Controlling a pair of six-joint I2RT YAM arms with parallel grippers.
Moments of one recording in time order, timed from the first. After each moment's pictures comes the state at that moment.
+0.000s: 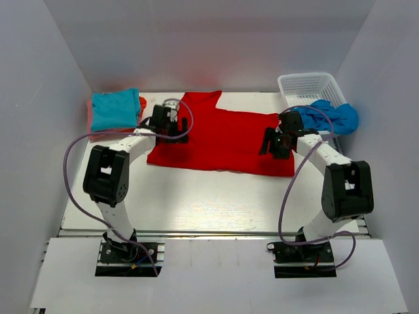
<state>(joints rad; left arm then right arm) -0.30 1.87 1.32 -0.21 0.04 -0.19 0.19 1.60 1.11 -0.51 -0.16 0.33</state>
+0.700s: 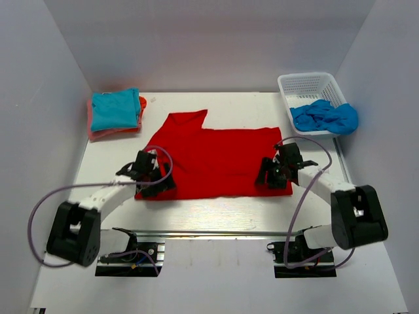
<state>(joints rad) -0.32 1.30 0.61 -0.35 0.08 -0.55 0.26 1.40 0.66 -0.33 -0.24 0.39</state>
